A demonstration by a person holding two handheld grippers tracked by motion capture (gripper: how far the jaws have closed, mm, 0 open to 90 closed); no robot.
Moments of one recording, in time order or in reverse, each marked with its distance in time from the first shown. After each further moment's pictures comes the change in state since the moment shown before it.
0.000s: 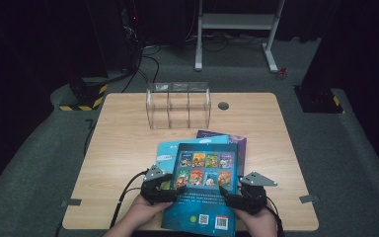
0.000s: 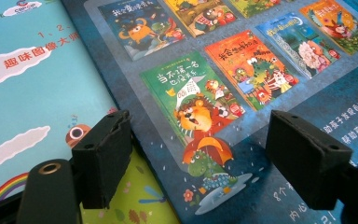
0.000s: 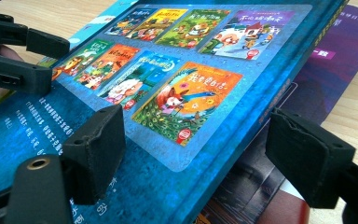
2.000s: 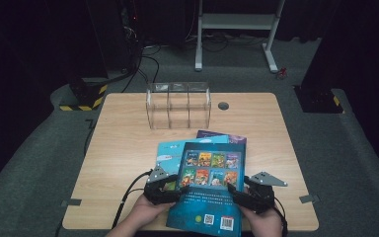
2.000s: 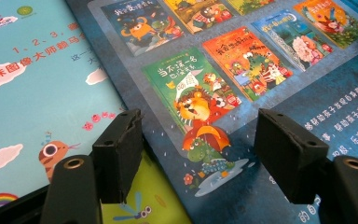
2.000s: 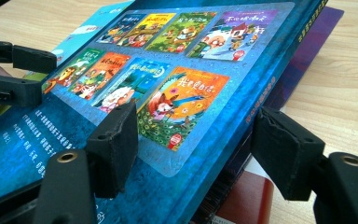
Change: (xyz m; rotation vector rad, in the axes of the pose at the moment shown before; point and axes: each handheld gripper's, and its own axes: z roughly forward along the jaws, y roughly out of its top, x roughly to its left) left arm -0.009 0.004 0.004 -0.013 -0.024 0.041; right arm -0.011 0.000 -0.015 -0.009 -0.044 0.072
